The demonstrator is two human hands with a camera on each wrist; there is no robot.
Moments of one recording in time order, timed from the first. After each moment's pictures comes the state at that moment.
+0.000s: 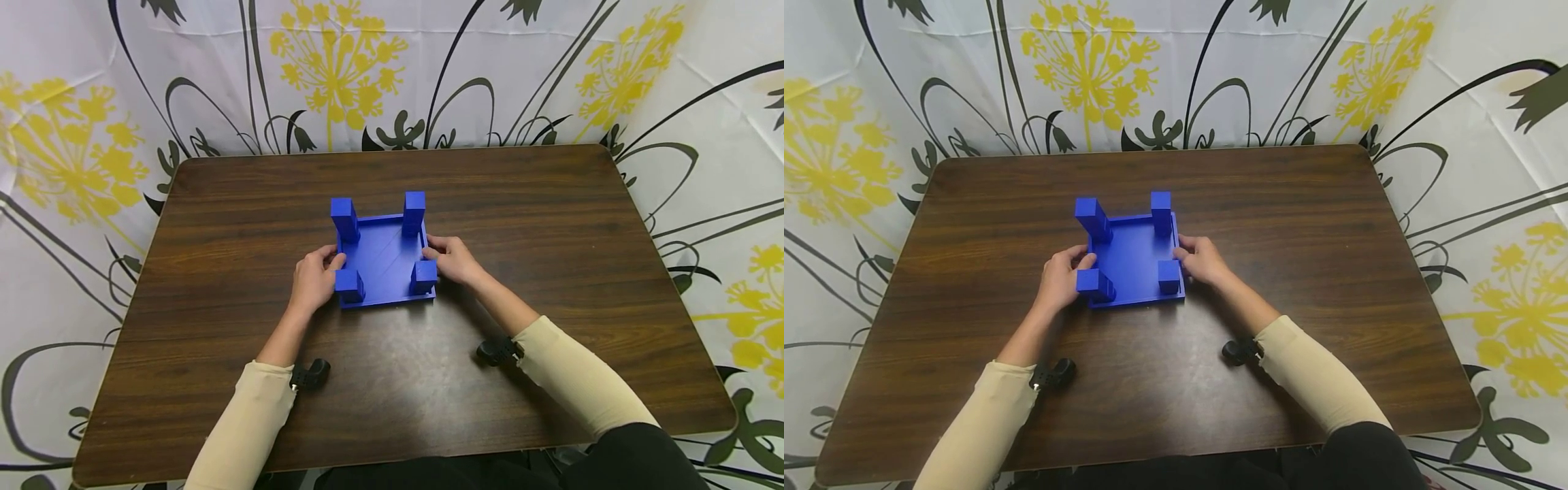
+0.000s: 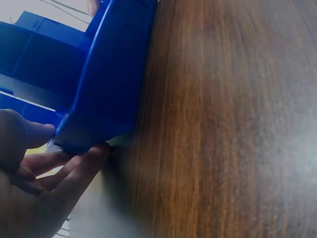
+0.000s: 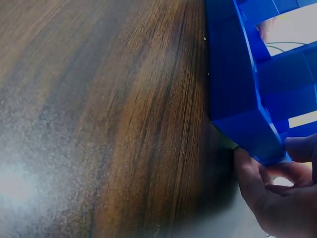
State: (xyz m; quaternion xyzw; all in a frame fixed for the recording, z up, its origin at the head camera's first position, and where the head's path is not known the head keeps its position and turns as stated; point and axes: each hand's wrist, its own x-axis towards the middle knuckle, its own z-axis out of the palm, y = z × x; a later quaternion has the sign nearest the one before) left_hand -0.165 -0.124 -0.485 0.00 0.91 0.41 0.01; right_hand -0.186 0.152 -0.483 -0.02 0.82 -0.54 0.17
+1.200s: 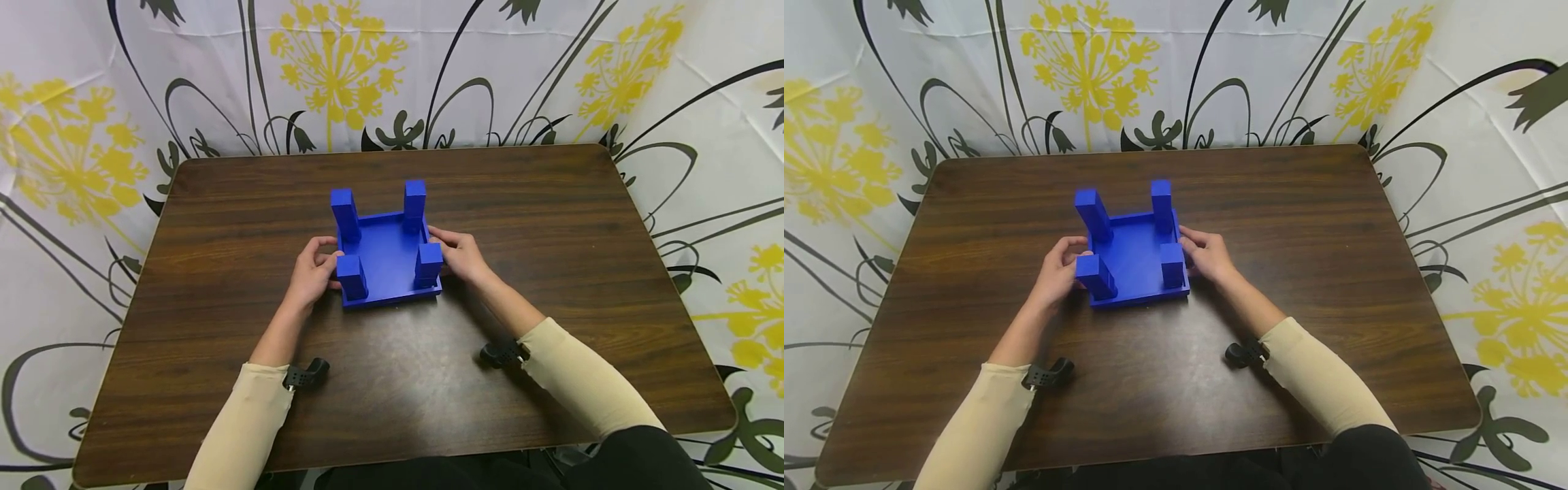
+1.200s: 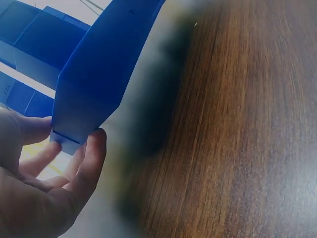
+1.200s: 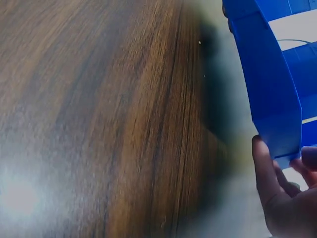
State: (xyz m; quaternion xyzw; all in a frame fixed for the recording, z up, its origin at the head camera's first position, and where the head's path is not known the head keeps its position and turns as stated) left_hand -0.166 -0.129 -0.483 -0.04 0.75 0.66 0.09; right_hand -0.182 0.159 -0.480 0.07 0.74 -0.66 0.14
